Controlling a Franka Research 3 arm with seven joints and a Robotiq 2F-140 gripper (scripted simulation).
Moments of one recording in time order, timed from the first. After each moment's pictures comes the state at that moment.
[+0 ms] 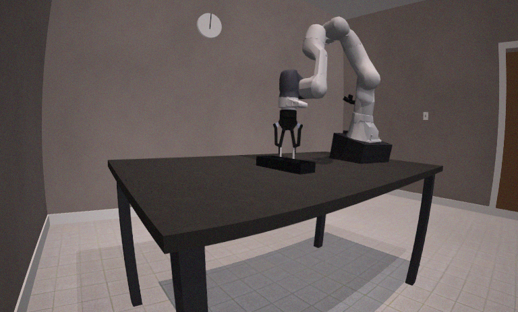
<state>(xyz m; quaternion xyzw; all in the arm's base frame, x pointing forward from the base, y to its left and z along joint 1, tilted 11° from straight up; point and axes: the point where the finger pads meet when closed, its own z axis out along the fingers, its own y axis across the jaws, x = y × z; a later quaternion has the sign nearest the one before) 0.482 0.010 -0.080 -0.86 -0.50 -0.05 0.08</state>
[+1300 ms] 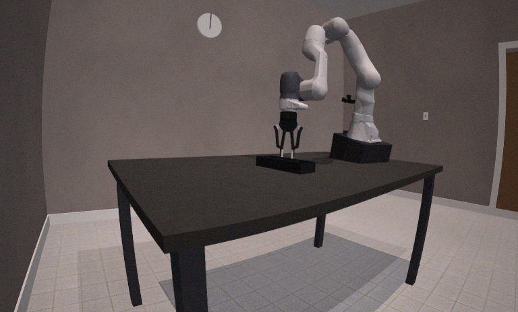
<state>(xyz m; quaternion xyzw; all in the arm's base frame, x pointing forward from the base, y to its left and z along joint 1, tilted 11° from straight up) 0.481 0.012 -0.087 -0.86 -0.50 -0.05 0.08</state>
